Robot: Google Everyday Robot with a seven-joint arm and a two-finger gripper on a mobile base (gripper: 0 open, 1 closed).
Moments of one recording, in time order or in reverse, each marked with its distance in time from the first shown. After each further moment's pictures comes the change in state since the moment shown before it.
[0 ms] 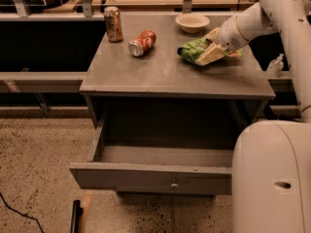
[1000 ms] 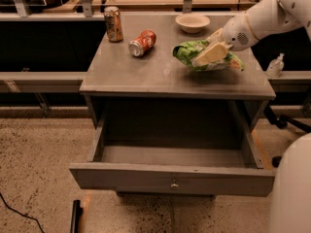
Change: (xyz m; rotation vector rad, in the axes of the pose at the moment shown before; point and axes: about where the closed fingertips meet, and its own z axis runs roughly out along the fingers) arm -0.045 0.070 -0.044 -0.117 -0.073 0.197
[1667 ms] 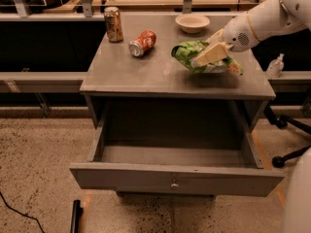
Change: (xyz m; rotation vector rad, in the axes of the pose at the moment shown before) arm -0.004 0.007 -0.002 0.007 -0.023 0.035
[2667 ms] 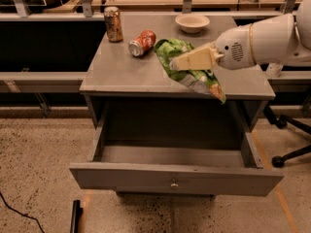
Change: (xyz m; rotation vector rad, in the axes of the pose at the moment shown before) arm -0.056 0.119 -0.016 0.044 -0.251 0.325
